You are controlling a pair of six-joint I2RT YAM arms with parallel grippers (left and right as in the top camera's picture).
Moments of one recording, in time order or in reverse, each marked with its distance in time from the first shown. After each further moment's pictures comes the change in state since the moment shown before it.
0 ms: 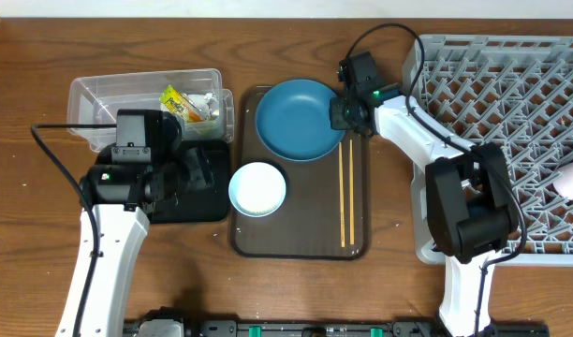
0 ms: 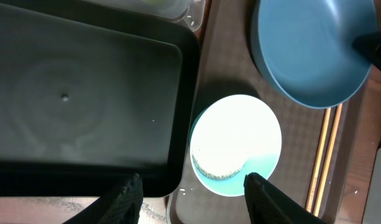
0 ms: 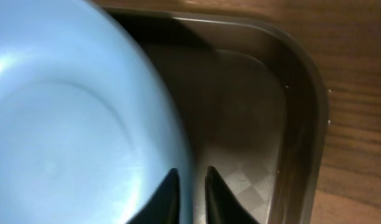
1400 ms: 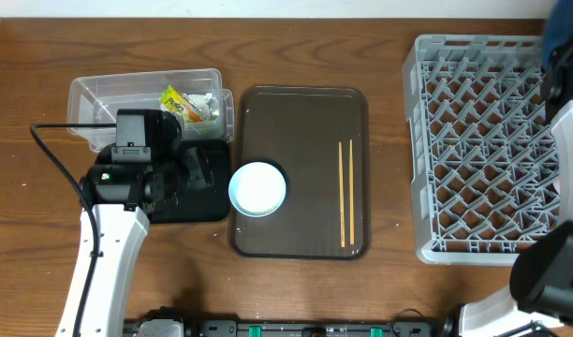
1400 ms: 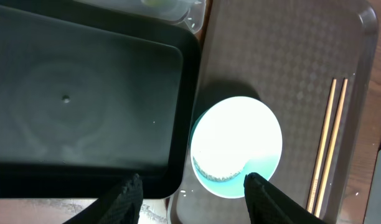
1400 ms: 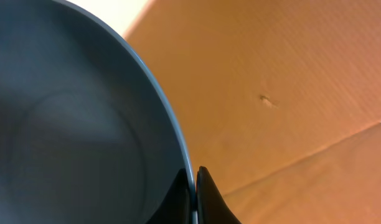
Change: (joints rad) left arm 0.000 0.000 0.000 0.005 -0.004 0.000; right arm -0.647 -0.369 0.030 0.509 0.804 -0.951
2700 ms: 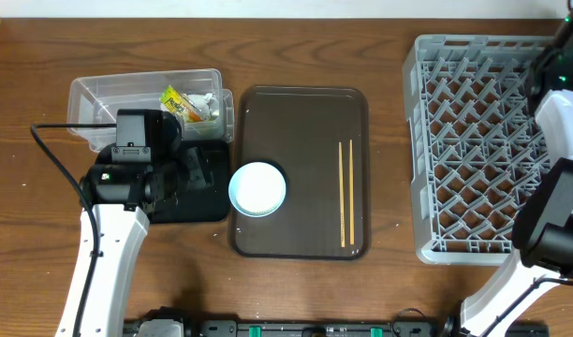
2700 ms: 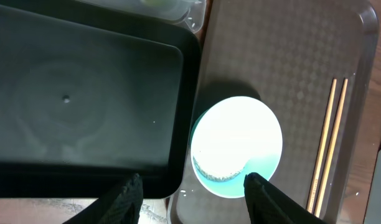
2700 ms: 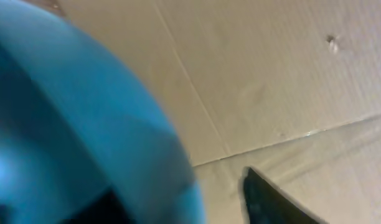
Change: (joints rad) left arm 0.000 0.001 0.000 0.000 0.000 0.000; right arm -0.024 0.260 0.002 0.060 0.190 -0.016
